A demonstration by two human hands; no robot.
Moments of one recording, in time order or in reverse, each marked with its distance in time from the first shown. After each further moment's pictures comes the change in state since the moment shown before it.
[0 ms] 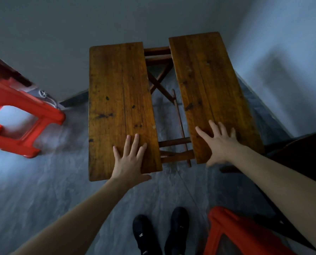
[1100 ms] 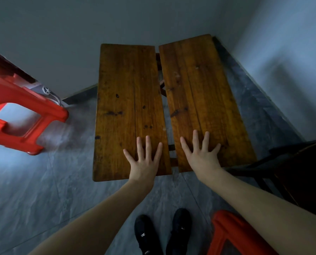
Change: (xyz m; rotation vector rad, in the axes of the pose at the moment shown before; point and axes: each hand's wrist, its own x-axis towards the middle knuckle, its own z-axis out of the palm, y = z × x) left_hand 0.017 0.043 0.001 0.214 -0.104 -0.066; right_hand 0.008 -0.076 0.029 -0.121 0.127 -0.047
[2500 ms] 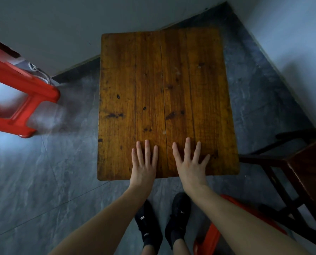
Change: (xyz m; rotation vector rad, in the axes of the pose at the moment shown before) left_hand 0.008 0.020 0.104 -0.028 0.061 0.016; right_hand 0.015 -0.073 0.100 0.190 0.125 0.056
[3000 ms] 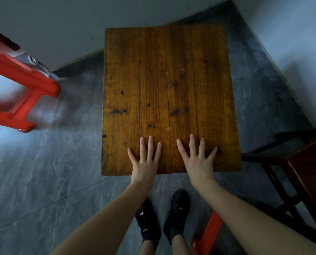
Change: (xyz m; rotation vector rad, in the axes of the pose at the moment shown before) left_hand 0.000 -0.003 0.007 -0.084 -0.032 0.005; right_hand 0.002 0.016 0.001 -0.096 -0.030 -0.024
